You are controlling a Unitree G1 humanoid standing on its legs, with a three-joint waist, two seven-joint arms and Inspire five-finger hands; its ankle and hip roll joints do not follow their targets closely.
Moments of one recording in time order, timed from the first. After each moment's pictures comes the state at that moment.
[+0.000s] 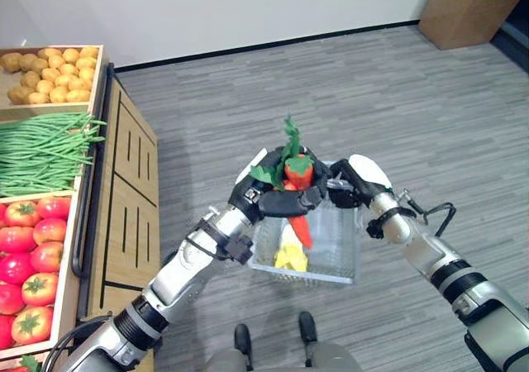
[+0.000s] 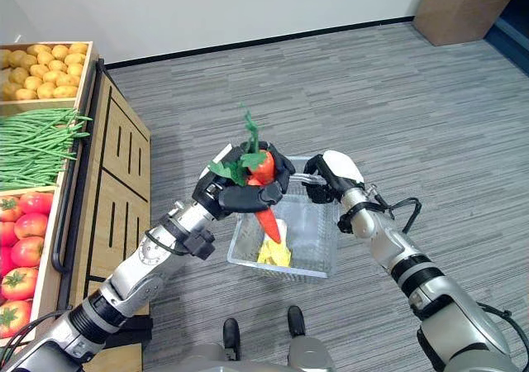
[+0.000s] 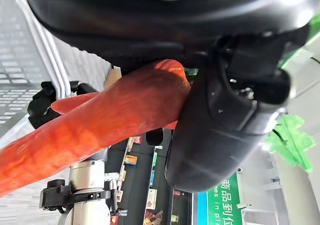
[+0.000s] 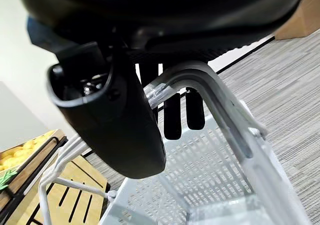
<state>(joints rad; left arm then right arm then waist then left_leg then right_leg) -0.29 0.53 -0.60 -0.16 -0.67 -0.21 -0.05 -0.50 -0.69 0.58 0.50 -0.22 -0.12 -0.20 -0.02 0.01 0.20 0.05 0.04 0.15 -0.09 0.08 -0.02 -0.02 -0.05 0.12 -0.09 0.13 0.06</state>
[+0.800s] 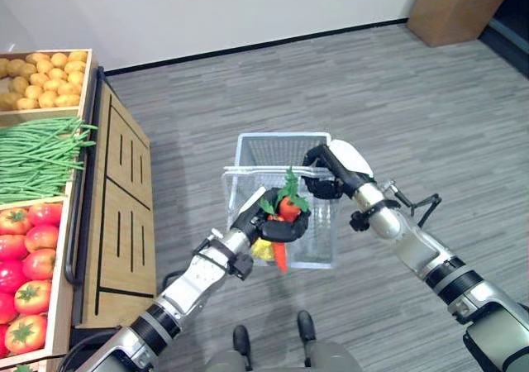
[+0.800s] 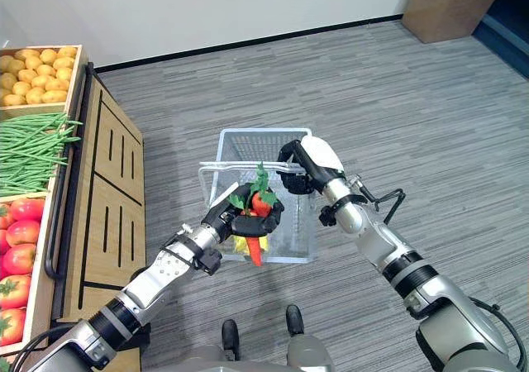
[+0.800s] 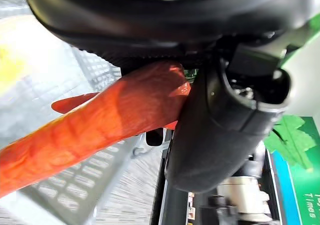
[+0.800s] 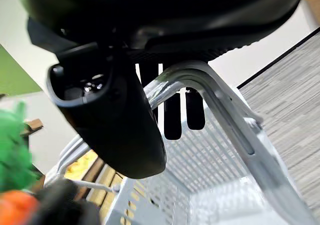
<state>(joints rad) -0.26 0.43 -0.64 0.17 -0.39 -0.16 0.00 -0.50 -0.68 0.58 0.26 -0.16 -0.12 -0.20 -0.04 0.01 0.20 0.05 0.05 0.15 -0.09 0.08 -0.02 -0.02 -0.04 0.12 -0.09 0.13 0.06</state>
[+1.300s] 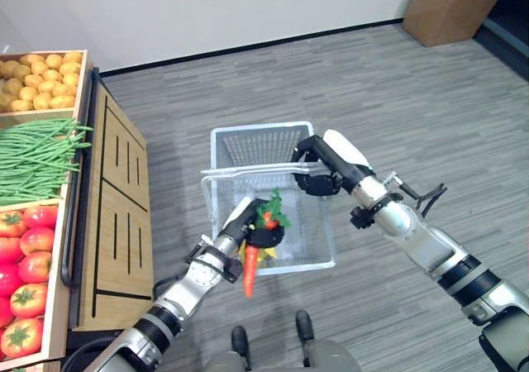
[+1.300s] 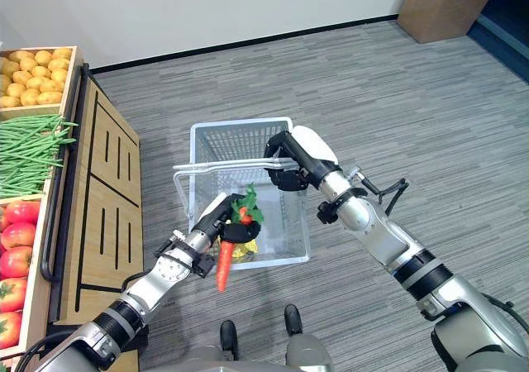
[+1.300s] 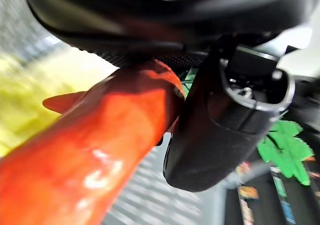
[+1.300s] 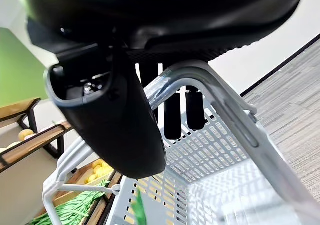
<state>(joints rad) -0.25 0.41 -0.55 0.39 -0.10 -0.14 0.08 -0.50 -0.78 0.58 0.09 -0.05 -0.14 -0.11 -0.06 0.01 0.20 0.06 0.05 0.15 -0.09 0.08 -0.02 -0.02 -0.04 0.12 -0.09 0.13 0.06</state>
